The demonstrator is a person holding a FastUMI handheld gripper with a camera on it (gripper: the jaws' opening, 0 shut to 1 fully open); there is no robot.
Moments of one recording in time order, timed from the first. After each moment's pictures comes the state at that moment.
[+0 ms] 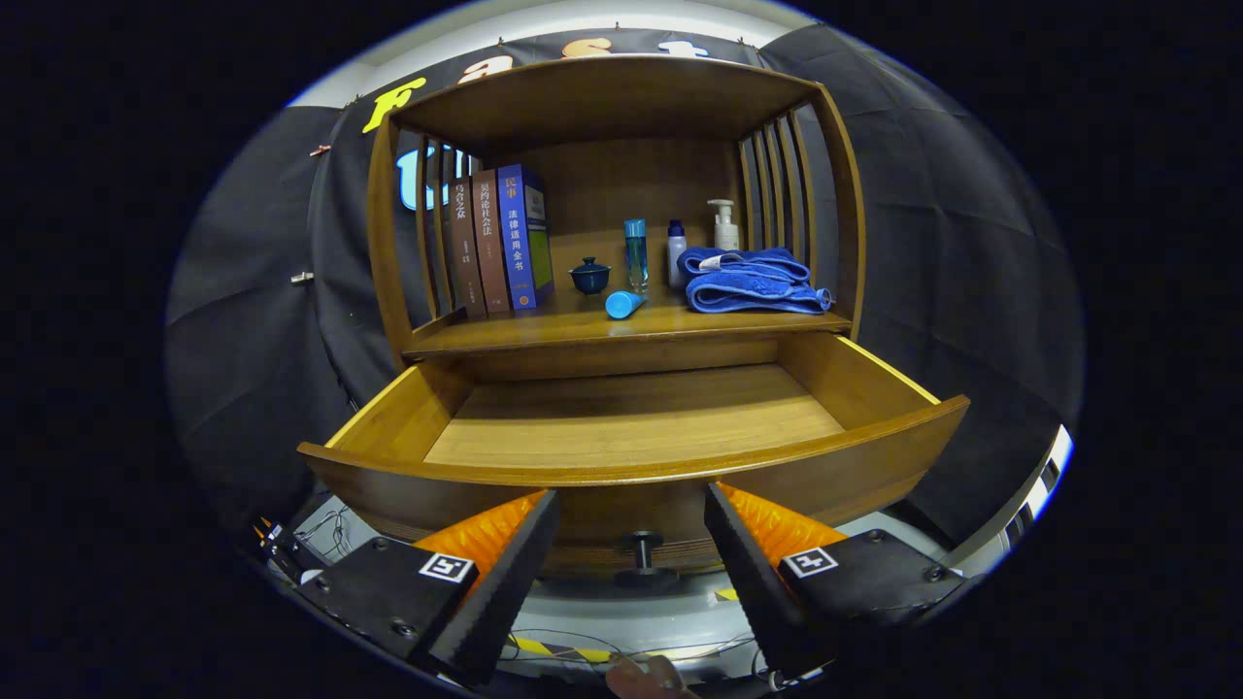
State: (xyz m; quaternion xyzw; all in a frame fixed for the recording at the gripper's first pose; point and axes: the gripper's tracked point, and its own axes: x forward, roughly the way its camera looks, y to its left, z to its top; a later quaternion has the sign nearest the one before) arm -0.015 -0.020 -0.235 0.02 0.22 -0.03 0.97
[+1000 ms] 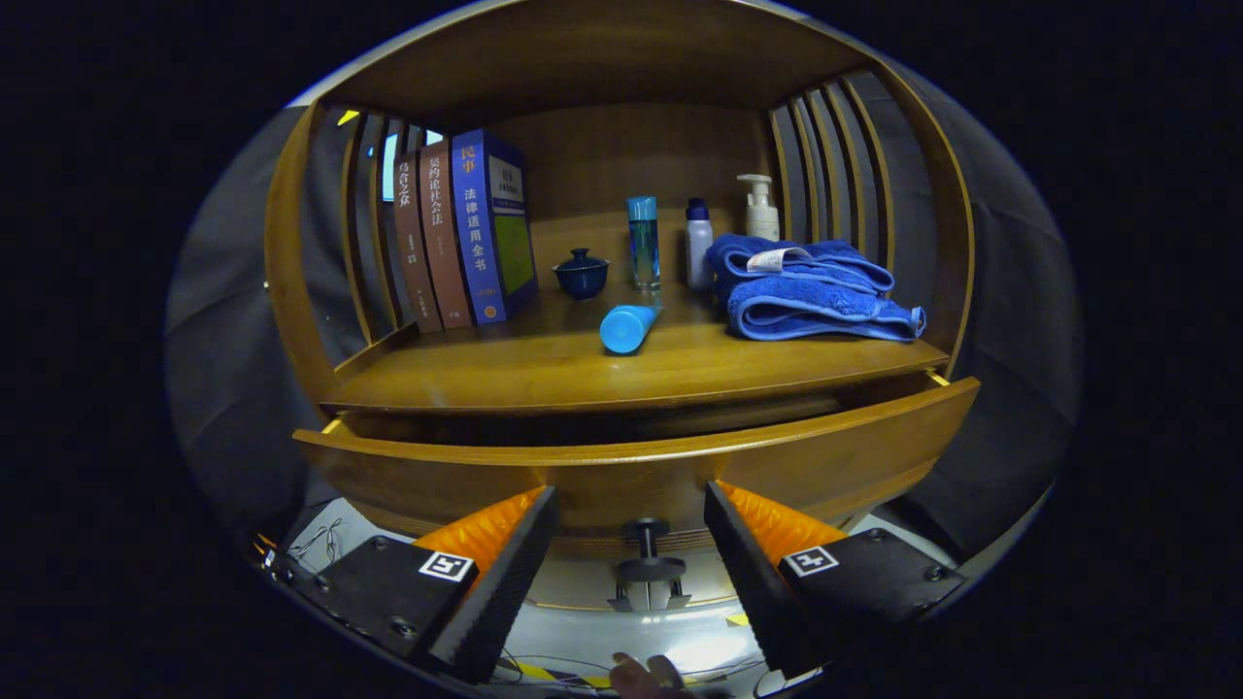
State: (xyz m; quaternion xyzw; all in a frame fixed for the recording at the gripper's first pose) arm 0.122 -0.023 -0.259 0.02 0.24 -0.03 0.97
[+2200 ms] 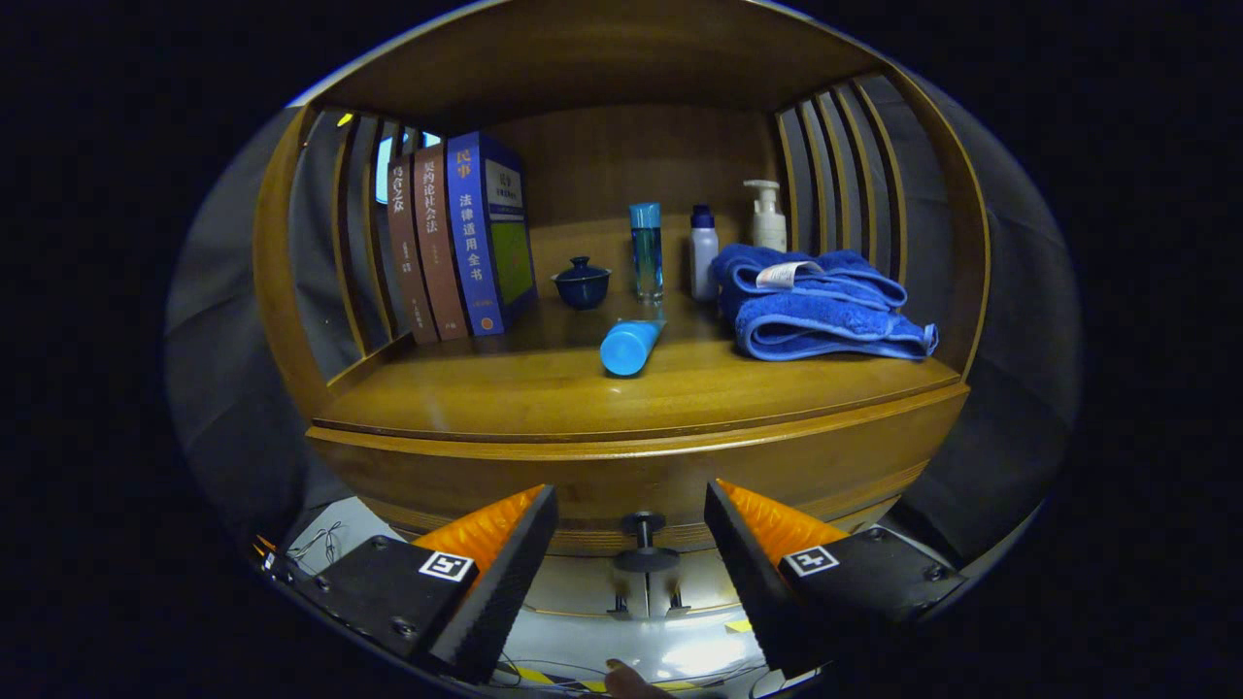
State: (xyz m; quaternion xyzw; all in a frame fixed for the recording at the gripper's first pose) arm 0.126 -0.024 -0.243 0.01 0.22 -0.02 0.97
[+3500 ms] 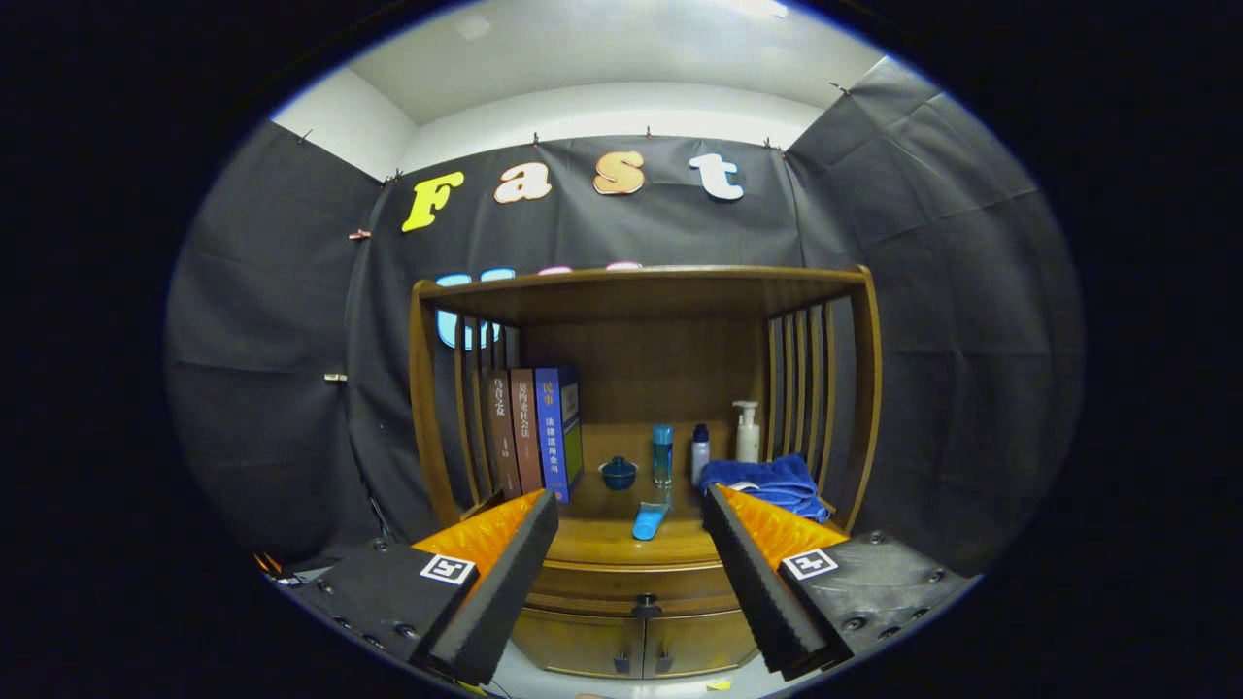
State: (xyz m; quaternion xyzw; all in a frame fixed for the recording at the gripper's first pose) arm 0.004 -0.004 0.006 0.00 -0.01 0.02 1.00
